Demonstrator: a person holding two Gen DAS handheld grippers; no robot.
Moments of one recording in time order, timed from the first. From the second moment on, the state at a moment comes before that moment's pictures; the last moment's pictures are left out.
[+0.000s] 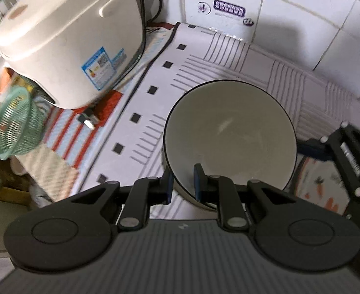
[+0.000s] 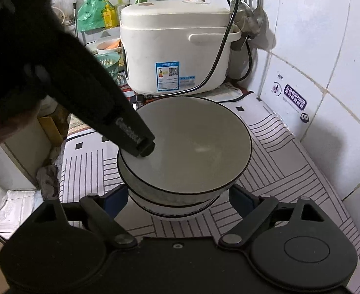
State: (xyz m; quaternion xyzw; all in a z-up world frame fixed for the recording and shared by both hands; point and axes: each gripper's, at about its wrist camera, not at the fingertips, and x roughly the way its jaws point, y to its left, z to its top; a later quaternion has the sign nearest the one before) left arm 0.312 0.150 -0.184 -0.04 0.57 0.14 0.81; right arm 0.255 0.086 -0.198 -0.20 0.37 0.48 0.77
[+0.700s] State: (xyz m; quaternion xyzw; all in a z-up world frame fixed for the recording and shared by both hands) left arm 0.292 0.177 -0.178 -0.14 0.56 0.07 0.82; right arm 0.229 0.063 -0.185 -0.11 0.37 0.42 0.82
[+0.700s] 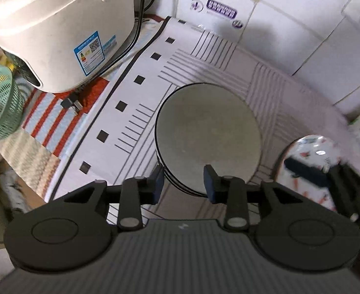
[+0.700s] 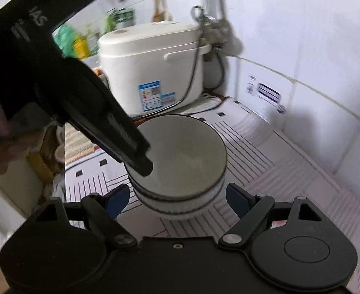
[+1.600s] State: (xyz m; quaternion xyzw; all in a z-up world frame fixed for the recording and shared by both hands) left arm 0.279 0.253 -0.229 -0.24 0.47 -0.07 0.84; right arm 0.179 0.138 -0.269 -0.07 0.34 0.23 0.91
